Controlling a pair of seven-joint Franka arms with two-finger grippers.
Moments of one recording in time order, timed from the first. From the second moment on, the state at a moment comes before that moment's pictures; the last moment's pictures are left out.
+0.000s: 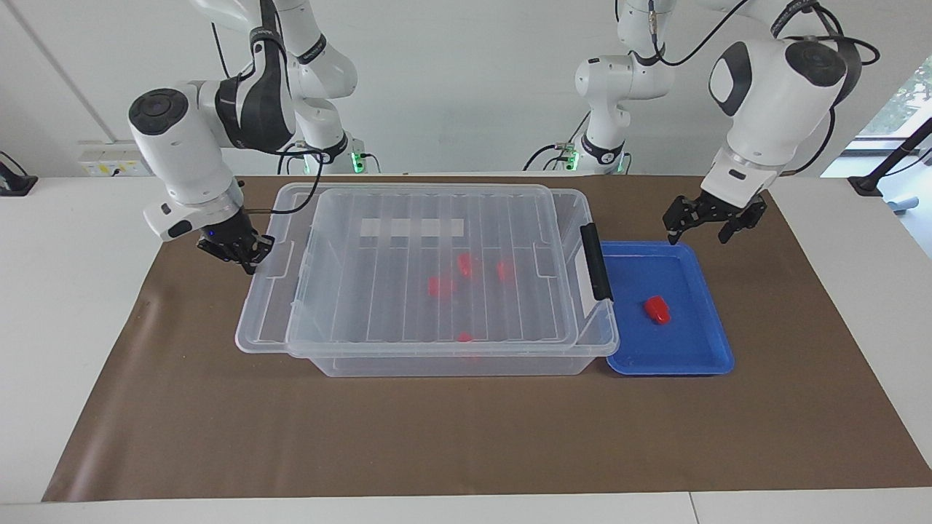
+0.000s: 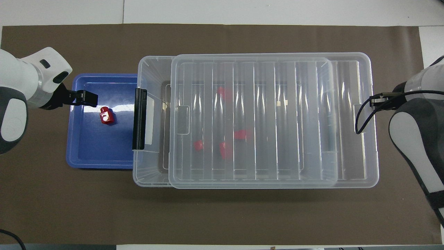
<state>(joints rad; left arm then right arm) -0.07 -0.01 -0.05 -1.72 0.01 1.74 -0.06 -0.08 0.04 0.09 -1.92 -0.04 1.96 0.12</state>
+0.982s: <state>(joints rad) -0.03 -0.02 -0.05 -1.63 0.01 1.59 -0.03 -0.08 0.04 0.16 -1.92 -0.04 1.96 0.23</state>
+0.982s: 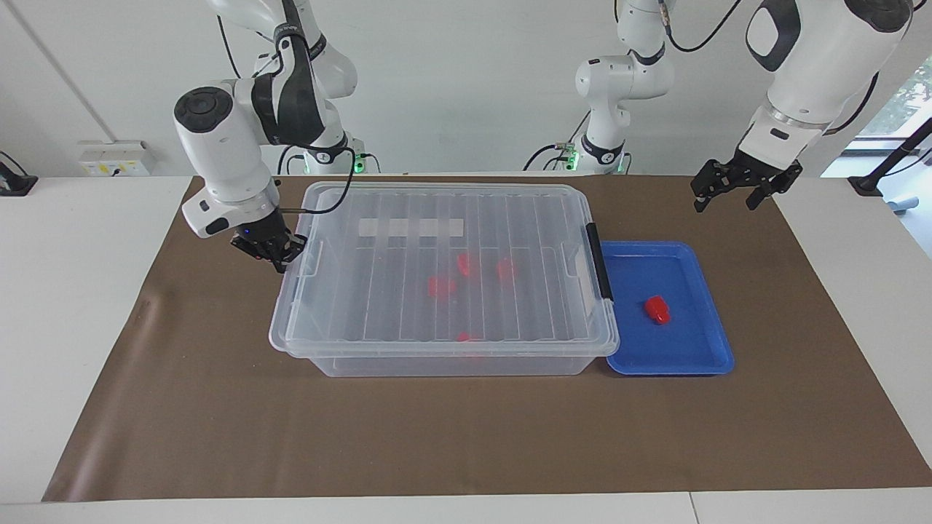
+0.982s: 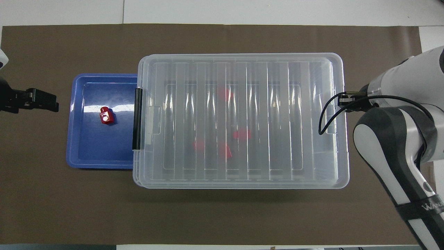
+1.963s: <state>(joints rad) -0.03 -0.05 -0.05 -1.66 -0.02 1.59 -0.02 -0.08 0.04 0.18 -1.77 -0.04 1.75 0.25</state>
